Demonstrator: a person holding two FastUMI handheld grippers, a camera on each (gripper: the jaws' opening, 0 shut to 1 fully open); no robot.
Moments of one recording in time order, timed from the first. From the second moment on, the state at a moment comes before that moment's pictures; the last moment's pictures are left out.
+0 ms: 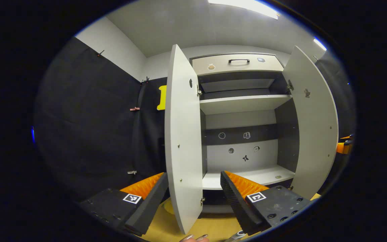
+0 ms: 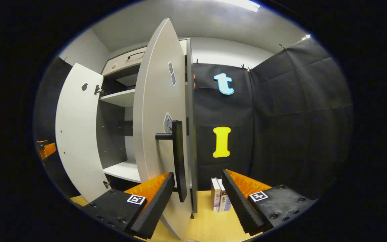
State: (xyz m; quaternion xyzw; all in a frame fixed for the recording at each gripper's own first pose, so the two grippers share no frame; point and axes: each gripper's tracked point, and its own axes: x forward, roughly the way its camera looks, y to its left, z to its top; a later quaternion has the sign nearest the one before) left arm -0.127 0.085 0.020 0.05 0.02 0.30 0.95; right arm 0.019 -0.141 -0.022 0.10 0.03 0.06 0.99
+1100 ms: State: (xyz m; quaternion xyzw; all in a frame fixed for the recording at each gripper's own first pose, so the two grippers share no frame) left arm -0.212 0.240 0.014 0.04 0.02 0.37 0.93; right arm 0.088 0.008 -0.023 0.04 0.02 0.00 1.00
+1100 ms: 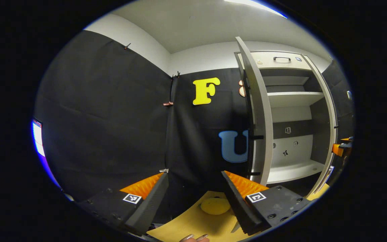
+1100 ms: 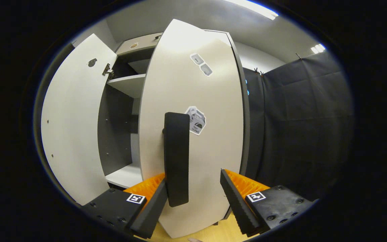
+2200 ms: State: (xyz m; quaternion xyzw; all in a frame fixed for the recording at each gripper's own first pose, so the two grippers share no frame) left arm -0.095 0.215 0.027 0.04 -0.02 0.15 0.99; right arm 0.029 0.020 -0.017 0.04 0.03 0.00 1.00
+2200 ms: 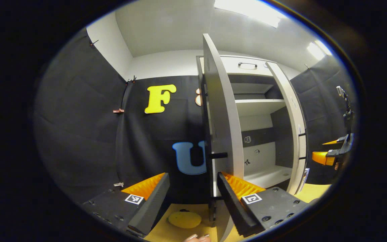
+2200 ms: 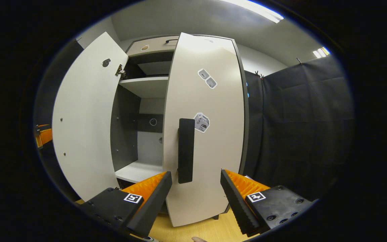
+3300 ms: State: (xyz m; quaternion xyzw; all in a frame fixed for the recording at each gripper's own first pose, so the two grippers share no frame) left arm 0.007 0.053 0.016 0.03 -0.02 0.01 1.00; right arm 0.024 -0.037 -0.003 0.06 0.02 0.00 1.00
